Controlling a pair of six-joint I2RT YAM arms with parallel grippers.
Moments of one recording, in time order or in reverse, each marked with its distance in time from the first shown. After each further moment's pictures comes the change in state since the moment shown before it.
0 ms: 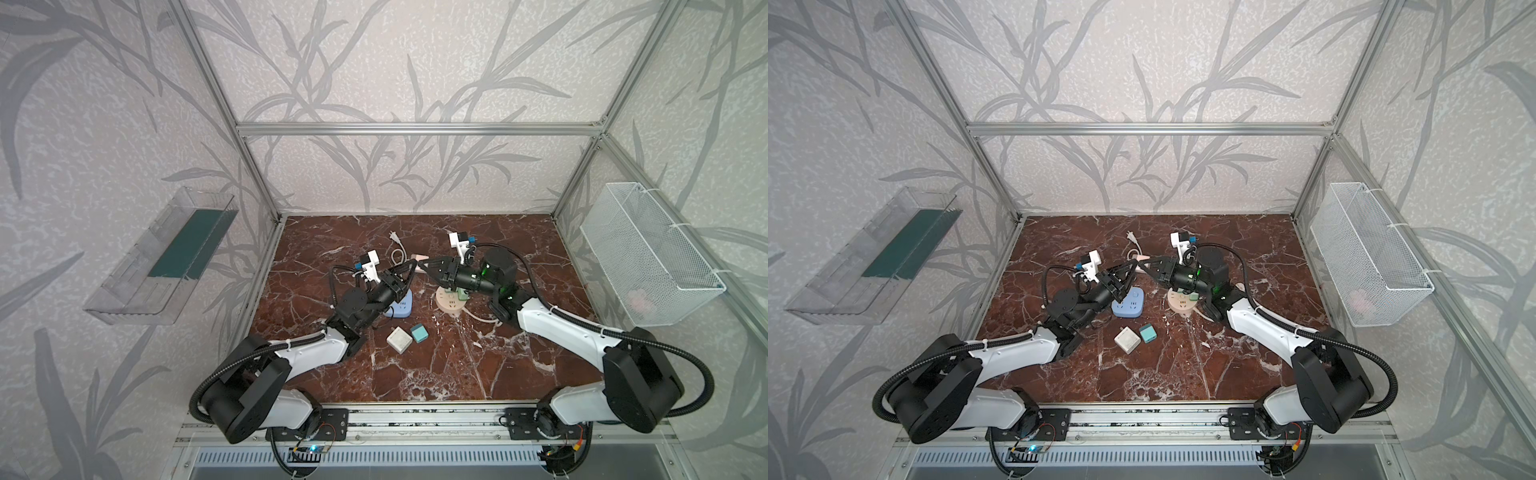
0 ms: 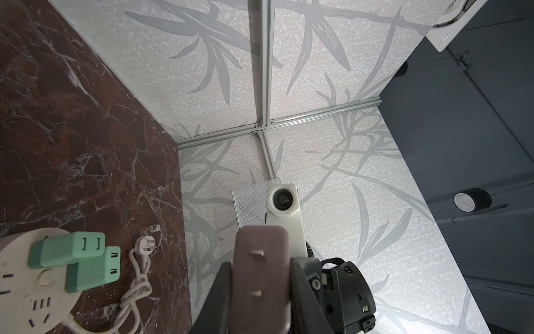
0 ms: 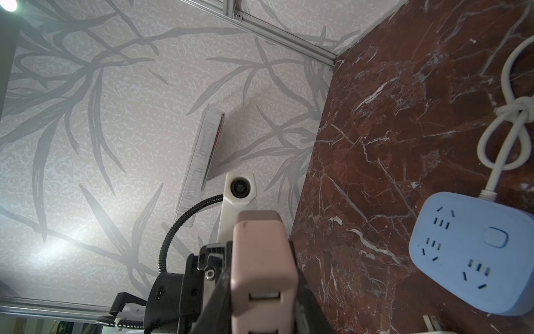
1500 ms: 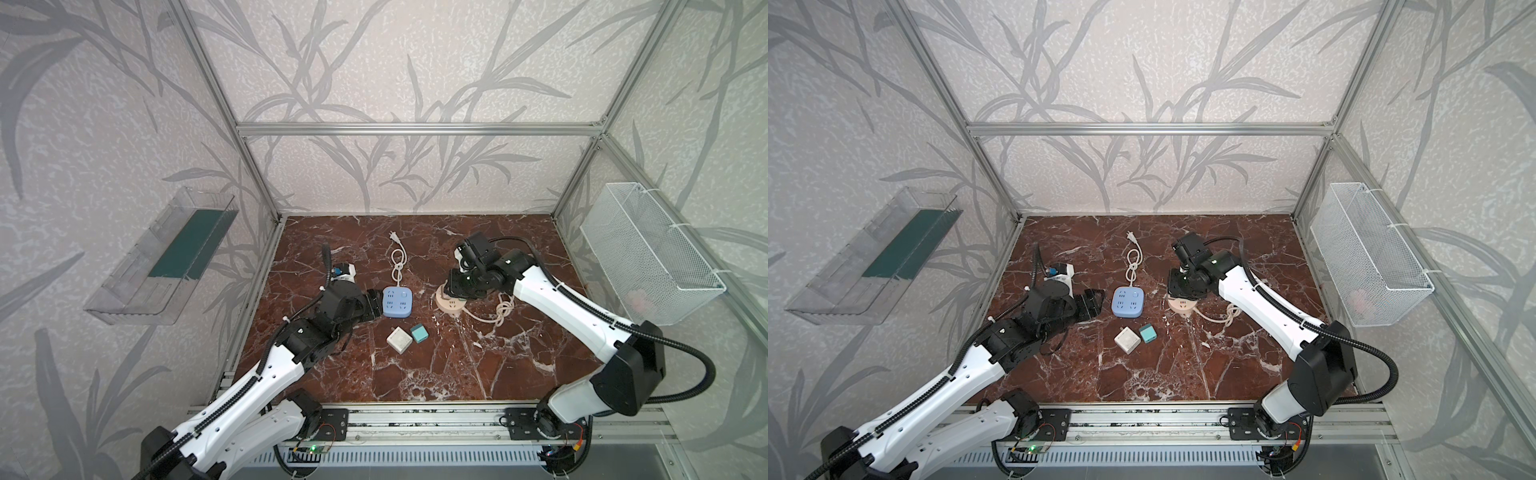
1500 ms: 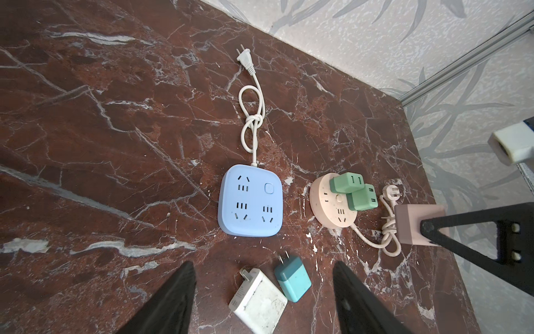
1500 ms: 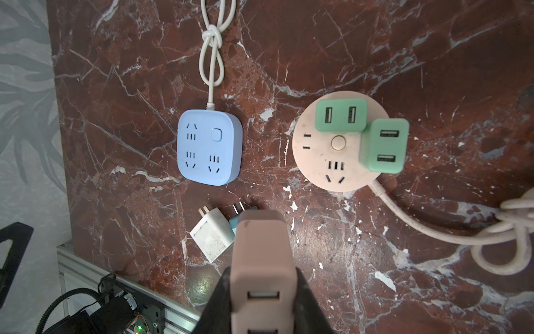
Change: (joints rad) left arm 0.032 -0.478 0.247 -1.541 -0.308 0.694; right arm 0.065 0.121 0.540 -1.410 0.487 -0.501
